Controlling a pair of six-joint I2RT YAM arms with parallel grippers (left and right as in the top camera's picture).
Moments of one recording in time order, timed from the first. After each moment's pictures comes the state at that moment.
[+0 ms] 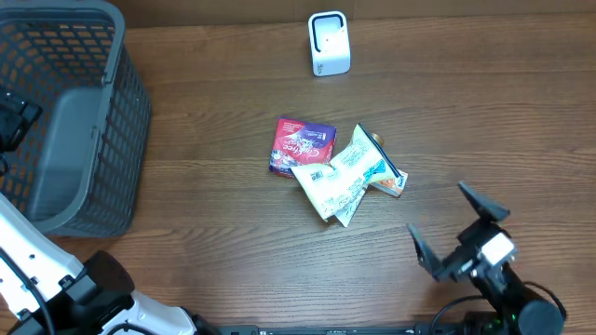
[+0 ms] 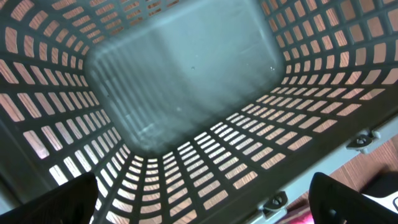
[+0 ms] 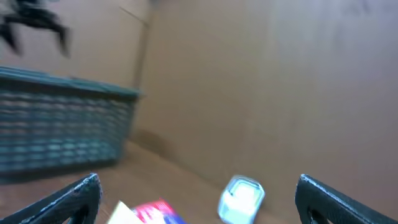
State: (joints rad) left arm 0.70 1.82 2.38 -1.69 0.09 -0.40; right arm -0.02 0.01 0.02 0.46 -0.72 0.08
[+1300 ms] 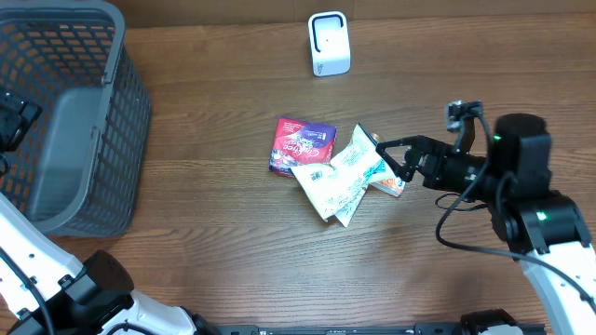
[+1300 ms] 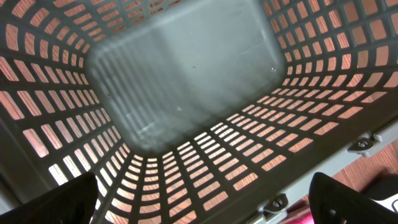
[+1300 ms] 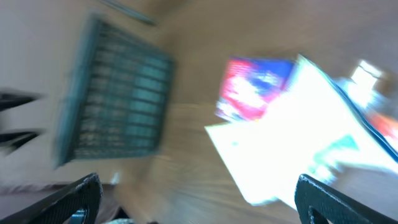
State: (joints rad) left arm 0.70 1.82 2.38 -1.69 0.08 -0.41; right arm 0.16 1.09 0.98 -0.58 -0.66 0.59
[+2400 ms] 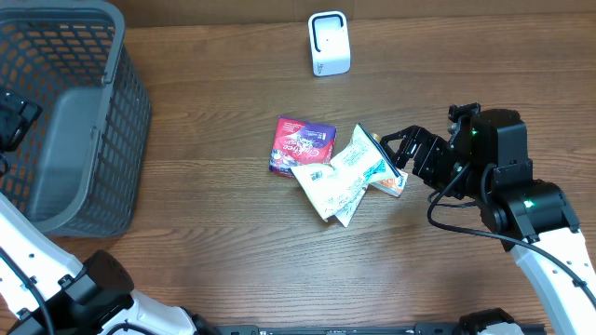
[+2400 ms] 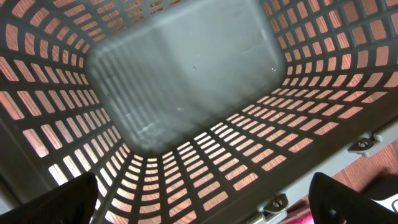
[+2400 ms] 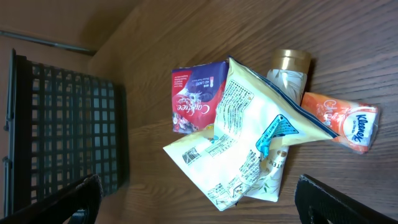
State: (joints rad) left arm 0.70 1.82 2.38 -1.69 0.08 -0.41; right arm 0.22 1.13 1.01 -0.65 -0.43 0.75
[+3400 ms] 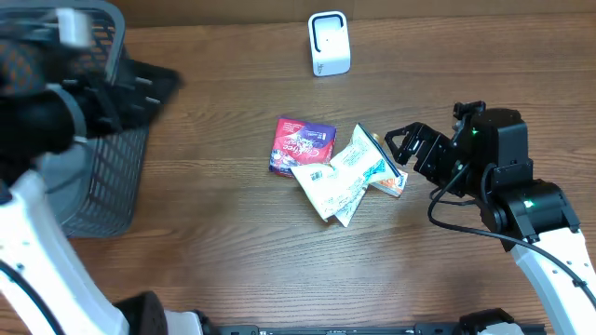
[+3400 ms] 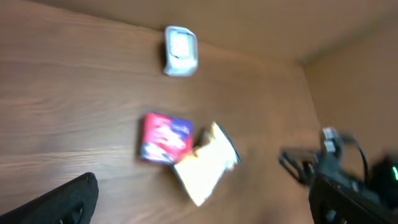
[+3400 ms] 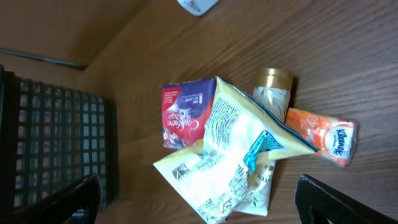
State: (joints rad) left arm 0.28 1.59 2.38 -1.69 0.72 -0.02; right arm 0.22 1.13 1.01 -0.63 -0.35 0.76
